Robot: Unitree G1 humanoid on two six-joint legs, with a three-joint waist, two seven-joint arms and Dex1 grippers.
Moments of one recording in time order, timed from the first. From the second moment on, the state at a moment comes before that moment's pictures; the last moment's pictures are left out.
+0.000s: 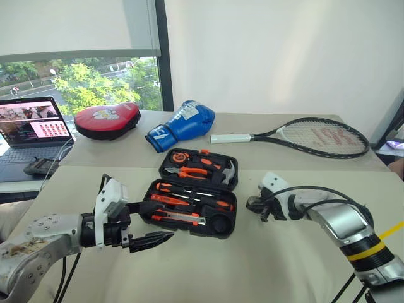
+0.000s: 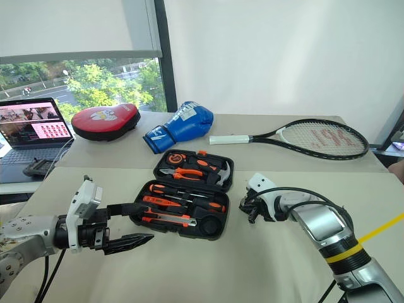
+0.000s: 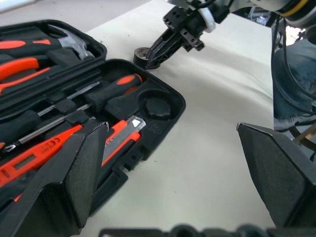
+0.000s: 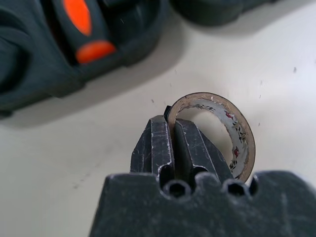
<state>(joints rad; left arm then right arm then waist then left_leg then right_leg) -0.01 0.89 0.28 -0.58 -0.88 0.74 -0.92 -0.53 -0.80 0.25 -0.18 0.31 0.82 0.83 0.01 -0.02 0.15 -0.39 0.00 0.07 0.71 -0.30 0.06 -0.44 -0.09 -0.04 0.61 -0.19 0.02</state>
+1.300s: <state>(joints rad) 0.01 0.77 0.33 -0.50 -0.86 0.75 -0.75 -0.52 -0.66 0.22 -0.47 0.53 1.04 0.90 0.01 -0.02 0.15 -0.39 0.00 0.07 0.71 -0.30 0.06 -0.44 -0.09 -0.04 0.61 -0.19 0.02</state>
